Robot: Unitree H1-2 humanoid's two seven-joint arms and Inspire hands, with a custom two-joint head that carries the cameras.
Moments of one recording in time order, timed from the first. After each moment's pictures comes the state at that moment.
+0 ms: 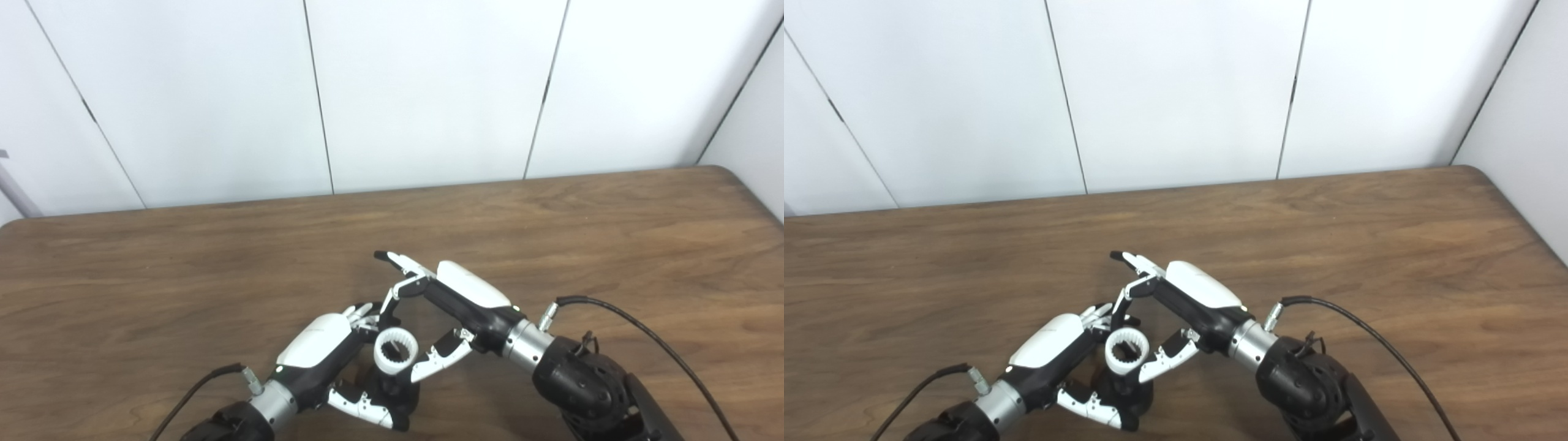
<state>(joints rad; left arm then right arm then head) -0.16 0.31 -0.43 -0.16 0.59 -0.01 -0.34 -0.22 -0.26 0.34 -0.32 -0.47 0.11 0.39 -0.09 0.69</state>
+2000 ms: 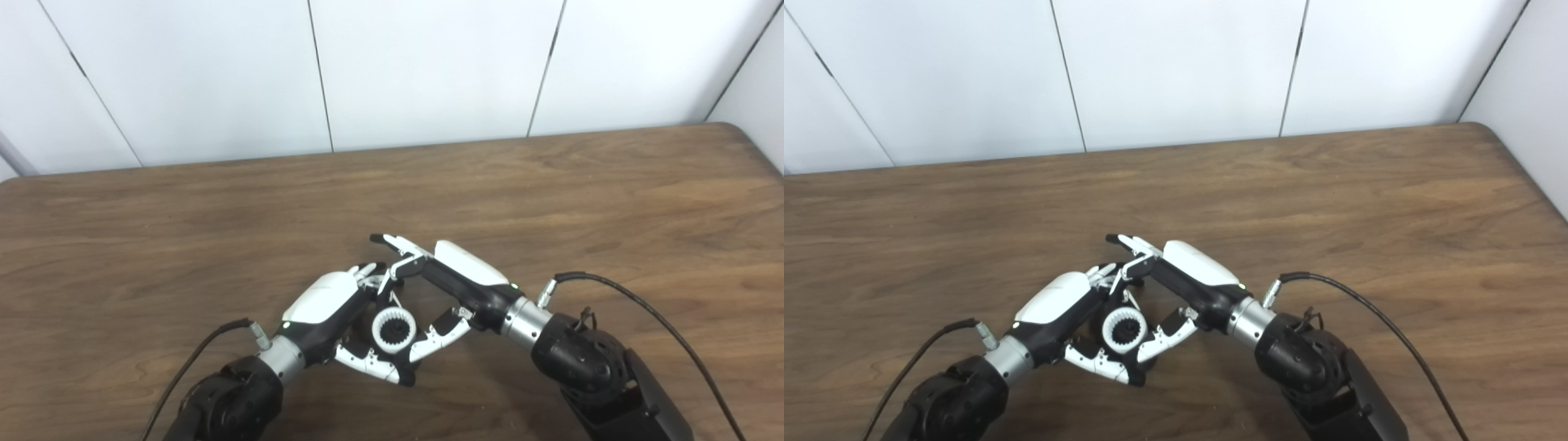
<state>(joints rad) -0.15 0.28 -0.43 -0.22 0.63 0.06 -0.40 -0.16 -0.25 0.36 -0.34 -0.46 0.13 0.42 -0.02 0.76</state>
